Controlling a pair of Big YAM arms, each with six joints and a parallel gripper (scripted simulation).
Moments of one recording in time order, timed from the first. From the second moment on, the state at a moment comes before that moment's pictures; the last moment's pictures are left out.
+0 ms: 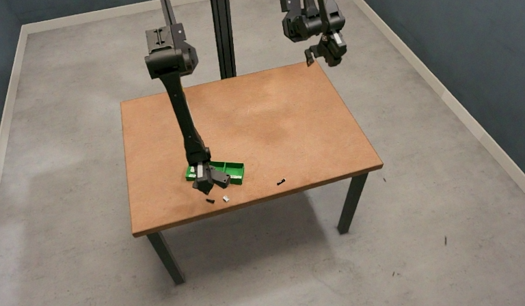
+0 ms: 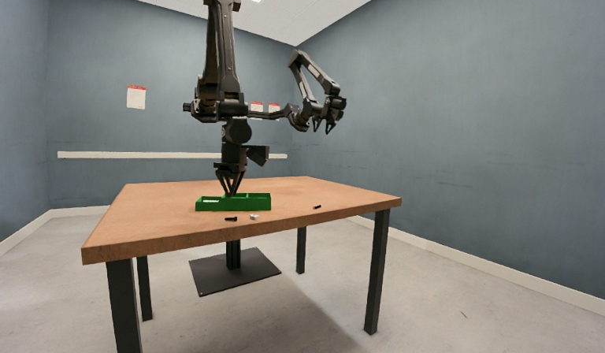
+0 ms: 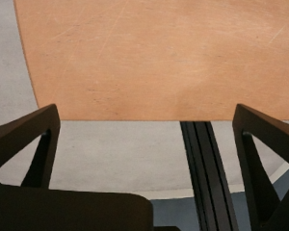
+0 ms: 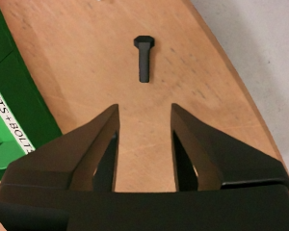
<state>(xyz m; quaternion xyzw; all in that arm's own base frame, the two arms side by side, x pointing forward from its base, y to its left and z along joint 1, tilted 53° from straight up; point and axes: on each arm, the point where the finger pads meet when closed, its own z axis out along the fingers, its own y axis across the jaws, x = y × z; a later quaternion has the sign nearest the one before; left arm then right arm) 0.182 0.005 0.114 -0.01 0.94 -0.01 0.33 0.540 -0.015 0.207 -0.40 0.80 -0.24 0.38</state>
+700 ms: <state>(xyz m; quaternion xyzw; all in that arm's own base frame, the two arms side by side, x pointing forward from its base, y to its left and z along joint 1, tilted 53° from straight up) 0.182 0.005 0.114 -0.01 0.94 -0.01 0.33 0.540 -0.015 0.206 -0.40 0.80 -0.24 0.38</state>
